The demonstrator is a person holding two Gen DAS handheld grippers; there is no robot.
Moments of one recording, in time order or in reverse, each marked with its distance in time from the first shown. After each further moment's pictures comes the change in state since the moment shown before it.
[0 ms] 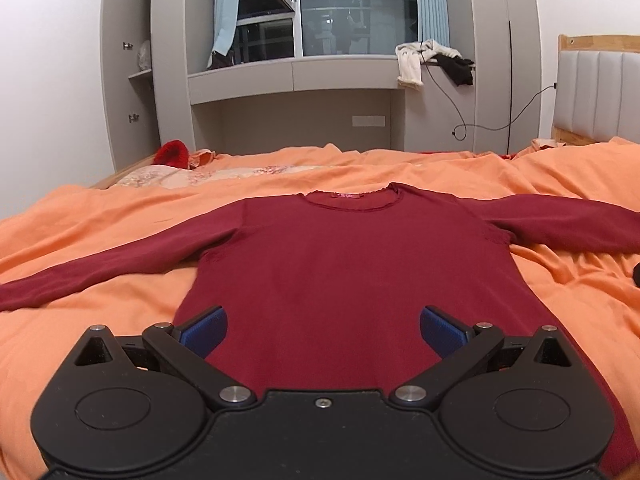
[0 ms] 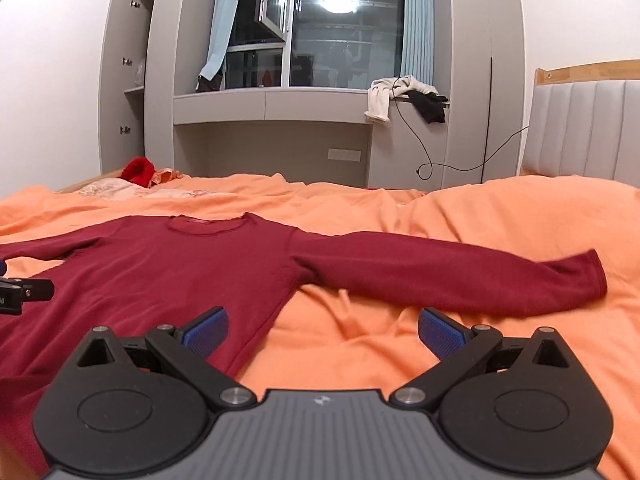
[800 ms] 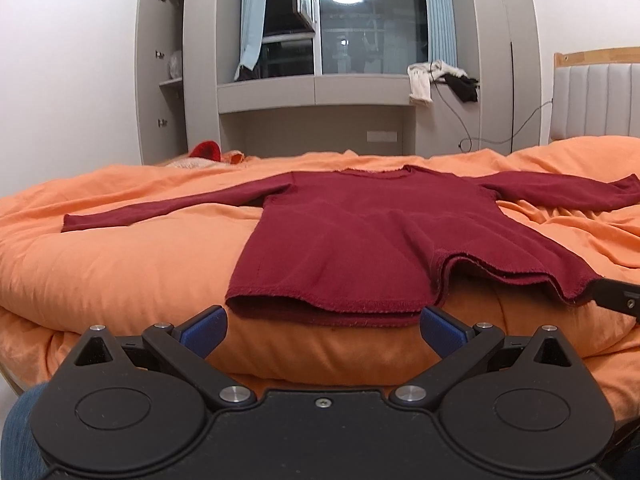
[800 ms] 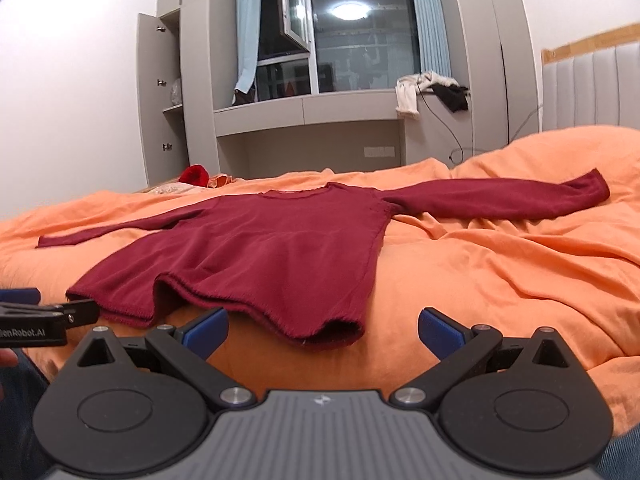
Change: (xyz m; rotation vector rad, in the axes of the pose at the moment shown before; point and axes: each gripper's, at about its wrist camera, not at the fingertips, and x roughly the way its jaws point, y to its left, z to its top) left arm -0.136 0.046 -0.132 -0.033 -0.072 0.029; right arm -0.132 0.092 -0.107 0.112 -0.028 0.125
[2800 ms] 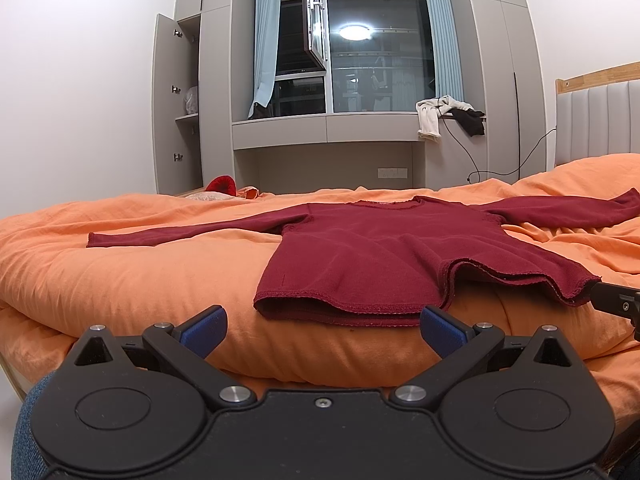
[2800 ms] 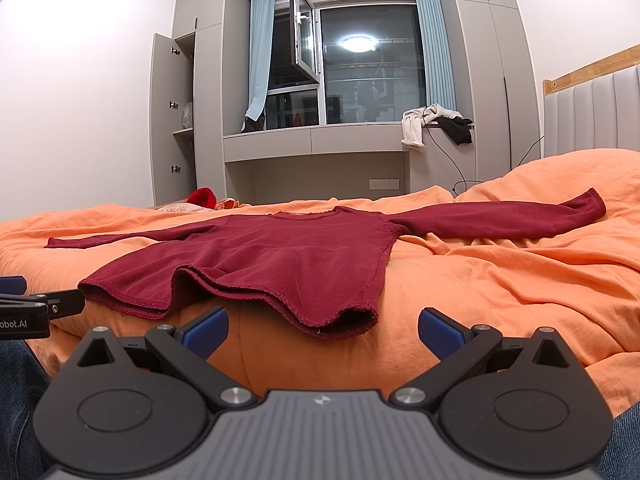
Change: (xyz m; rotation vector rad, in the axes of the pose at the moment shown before) left arm -0.036 0.006 -0.027 0.000 -0.141 0.042; right arm -0.023 0.020 -0.033 -0.047 -0.117 0.002
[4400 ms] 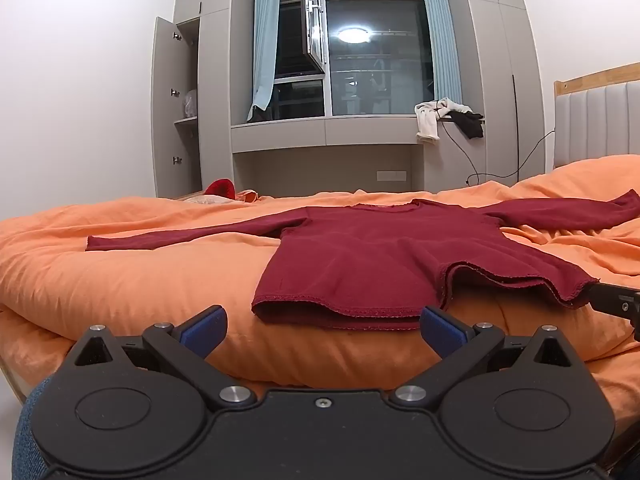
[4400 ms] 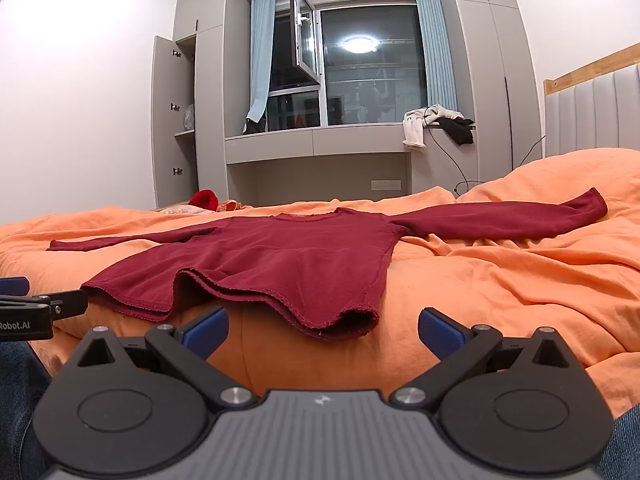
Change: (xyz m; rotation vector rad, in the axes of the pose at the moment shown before) left arm 0.000 0.000 0.000 0.000 -0.010 -0.001; right arm -0.002 0.000 0.001 0.002 -0.002 0.001
